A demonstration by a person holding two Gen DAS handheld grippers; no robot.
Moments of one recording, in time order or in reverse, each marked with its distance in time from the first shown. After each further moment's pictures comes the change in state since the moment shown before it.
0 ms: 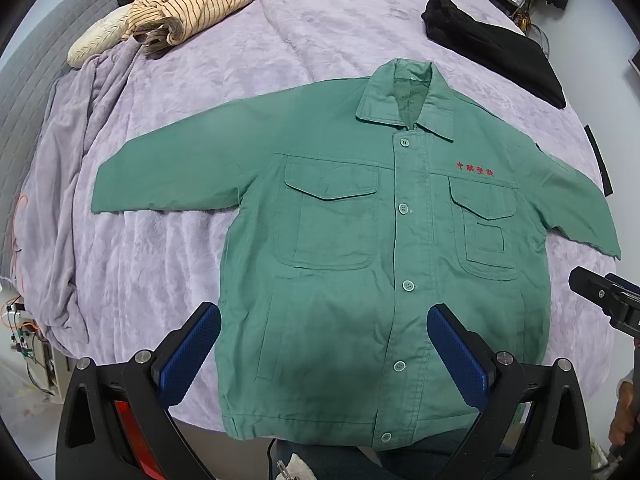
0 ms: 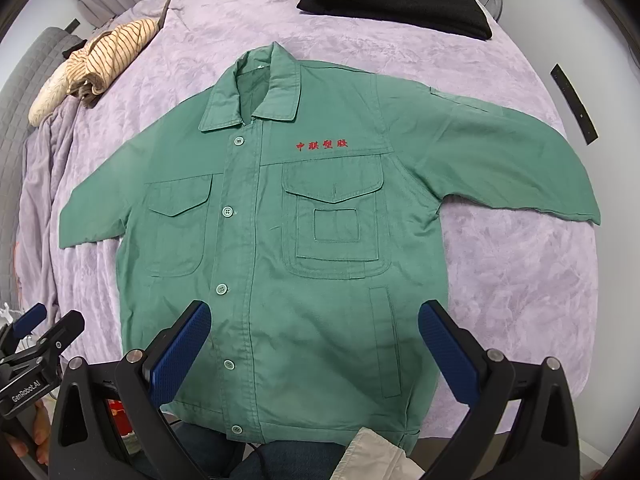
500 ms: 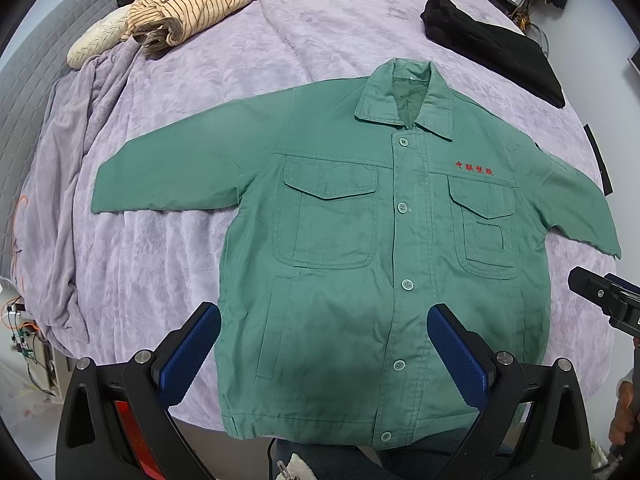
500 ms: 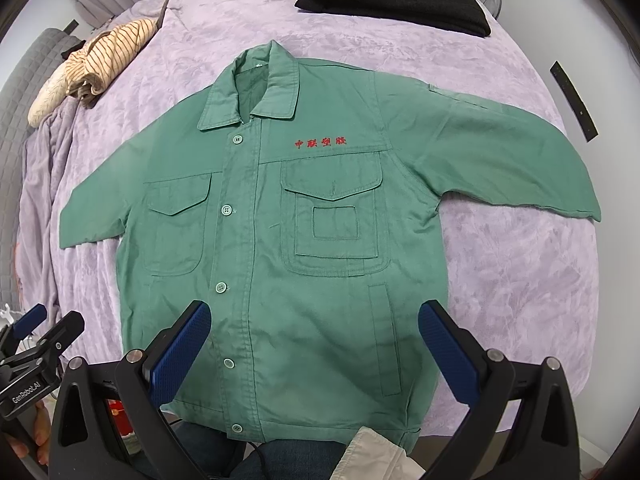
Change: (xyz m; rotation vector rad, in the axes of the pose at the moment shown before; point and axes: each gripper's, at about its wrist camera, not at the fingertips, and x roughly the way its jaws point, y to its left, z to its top) left arm 0.000 -0.001 0.001 -0.001 0.000 0.001; right arm 0.001 -0.002 -0.001 0.003 0.003 0.002
